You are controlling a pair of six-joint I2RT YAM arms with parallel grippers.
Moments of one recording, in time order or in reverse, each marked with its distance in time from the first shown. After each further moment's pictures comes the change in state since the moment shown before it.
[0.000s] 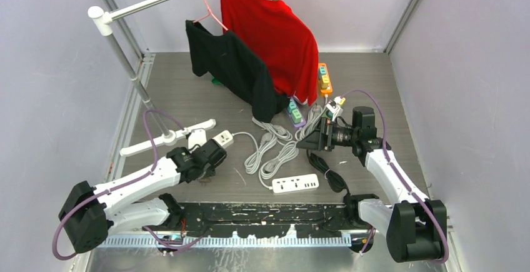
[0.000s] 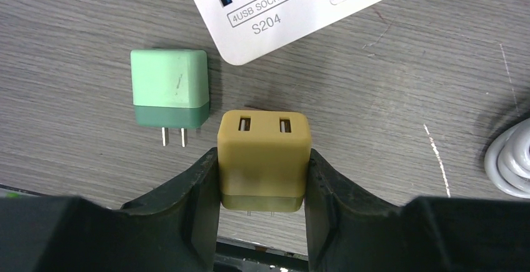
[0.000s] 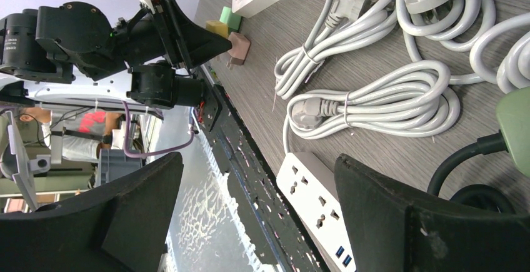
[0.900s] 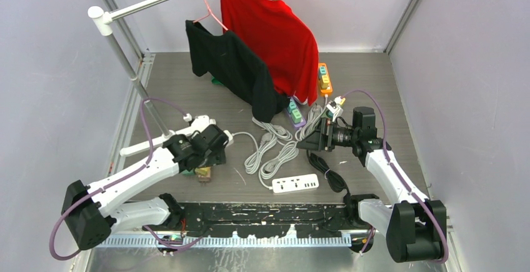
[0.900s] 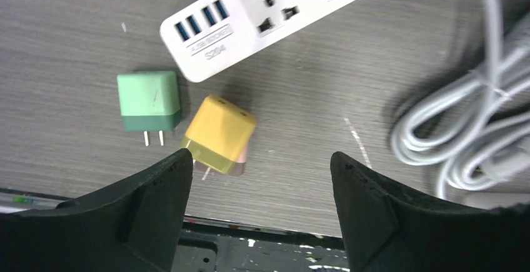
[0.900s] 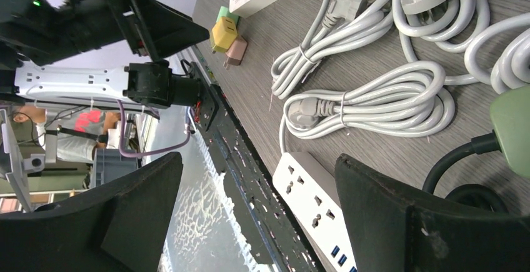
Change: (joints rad) left arm 0.019 0.035 0.192 -0.093 0.050 0.043; right arm -0.005 -0.001 -0.004 -0.001 0.000 -0.015
